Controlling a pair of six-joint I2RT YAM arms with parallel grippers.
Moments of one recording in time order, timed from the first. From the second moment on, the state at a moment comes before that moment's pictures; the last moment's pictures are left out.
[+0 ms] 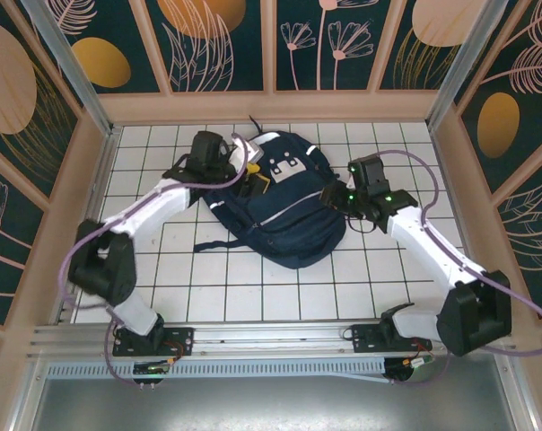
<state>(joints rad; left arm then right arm) -0.44 1.75 1.26 -0.17 0.56 0.17 0.39 1.31 0.98 -0.51 -0.21 0.69</state>
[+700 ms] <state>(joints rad) -0.60 1.43 0.74 -0.11 0.45 0.08 0.36 1.94 1.22 -0.22 -0.37 0.53</state>
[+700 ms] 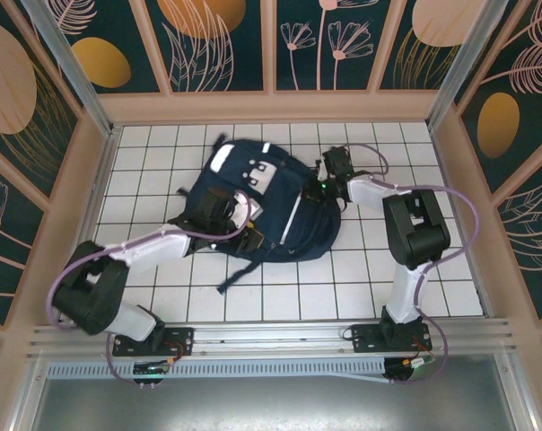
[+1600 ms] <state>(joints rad) -0.79 1.68 0.96 -0.12 0.04 0.92 0.44 1.24 0.71 -0.27 -0.39 0.71</state>
